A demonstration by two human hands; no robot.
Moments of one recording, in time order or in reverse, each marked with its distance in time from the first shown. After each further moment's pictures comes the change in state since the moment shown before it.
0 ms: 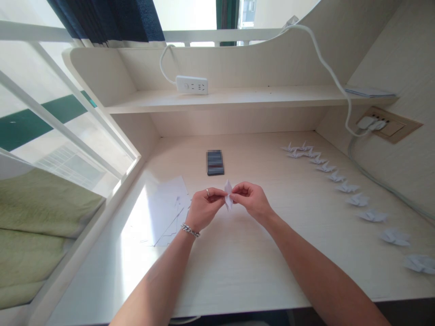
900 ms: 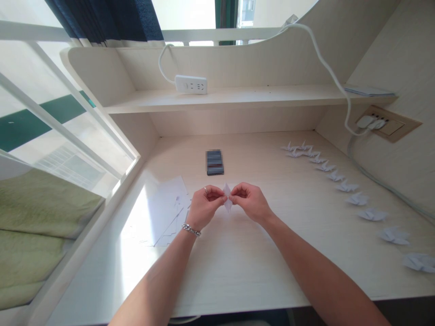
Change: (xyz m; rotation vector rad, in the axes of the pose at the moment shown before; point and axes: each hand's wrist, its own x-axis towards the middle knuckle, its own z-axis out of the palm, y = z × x) left_hand 0.004 -0.009 0.003 -0.114 0.059 -0.070; right_hand -0.003 0.000 0.000 -0.189 -0.017 -0.035
